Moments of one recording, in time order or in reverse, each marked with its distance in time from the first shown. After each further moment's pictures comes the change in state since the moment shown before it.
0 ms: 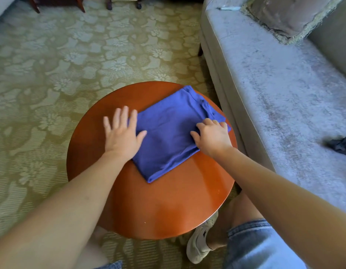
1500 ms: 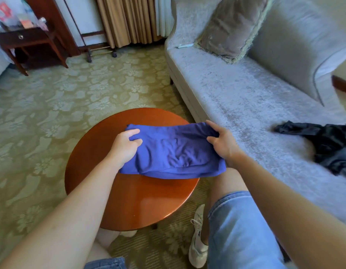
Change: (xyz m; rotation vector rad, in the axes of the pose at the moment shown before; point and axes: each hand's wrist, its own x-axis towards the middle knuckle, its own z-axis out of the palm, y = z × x) left_hand -0.052 0.076 -0.121 -0.913 -0.218 -0.121; right_hand -0.124 0.076 -0.082 1.045 0.137 0.320
